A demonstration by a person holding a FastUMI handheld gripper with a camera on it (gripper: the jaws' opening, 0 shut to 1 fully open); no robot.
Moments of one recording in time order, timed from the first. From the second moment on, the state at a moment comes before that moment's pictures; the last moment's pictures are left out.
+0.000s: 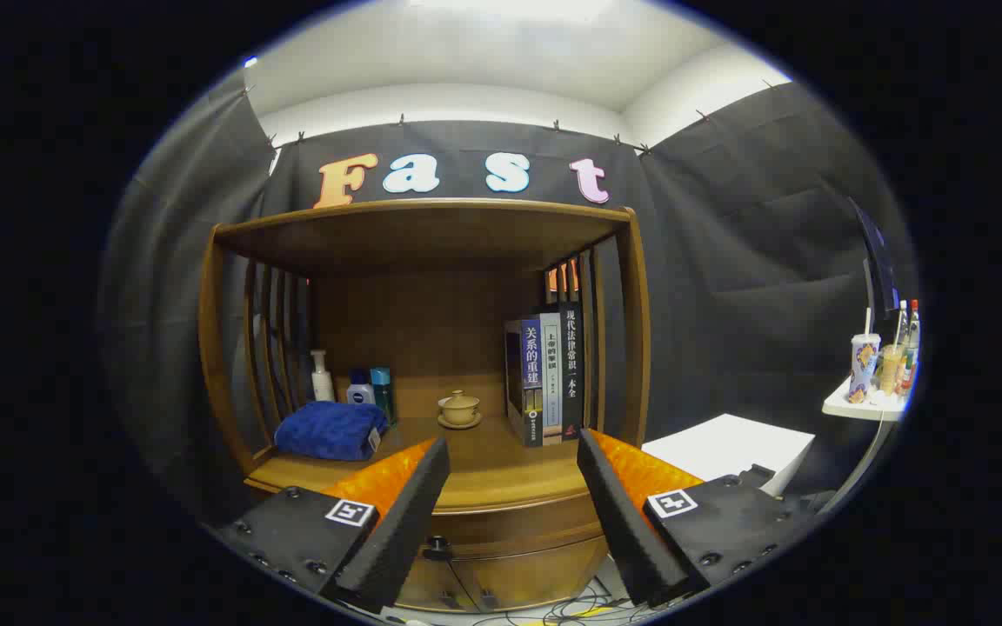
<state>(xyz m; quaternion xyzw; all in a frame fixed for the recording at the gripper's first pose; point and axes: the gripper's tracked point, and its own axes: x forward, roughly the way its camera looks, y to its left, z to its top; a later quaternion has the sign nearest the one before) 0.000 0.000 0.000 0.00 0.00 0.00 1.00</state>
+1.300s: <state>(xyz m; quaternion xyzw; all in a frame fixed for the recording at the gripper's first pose) -0.023 0.053 -0.089 0.00 0.02 0.05 1.00</state>
